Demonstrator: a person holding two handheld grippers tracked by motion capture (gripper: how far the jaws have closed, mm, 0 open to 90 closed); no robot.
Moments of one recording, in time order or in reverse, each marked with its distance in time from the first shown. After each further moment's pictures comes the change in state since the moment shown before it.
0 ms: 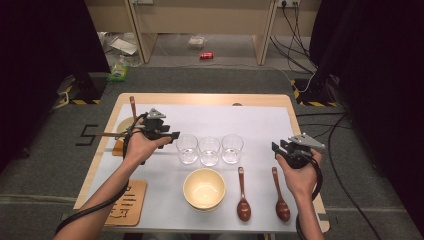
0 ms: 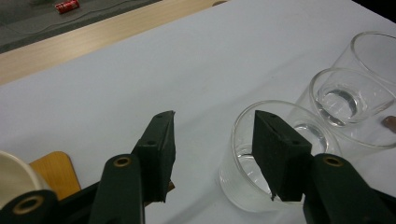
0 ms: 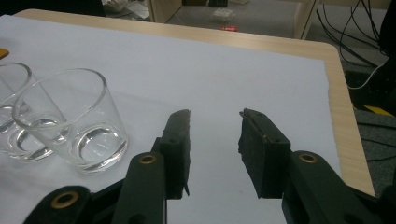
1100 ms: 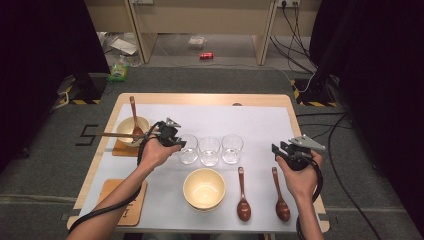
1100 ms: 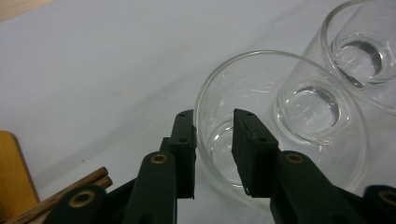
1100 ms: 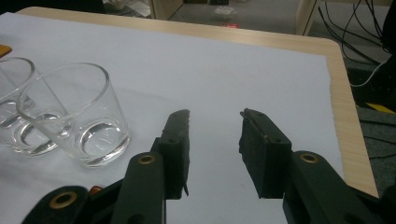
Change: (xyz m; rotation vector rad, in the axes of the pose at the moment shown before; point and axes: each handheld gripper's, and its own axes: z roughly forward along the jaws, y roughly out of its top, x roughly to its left) left arm -0.023 -0.009 0.038 0.158 0.025 0.039; right arm 0.000 -0.004 -0.003 0.007 0.006 0.005
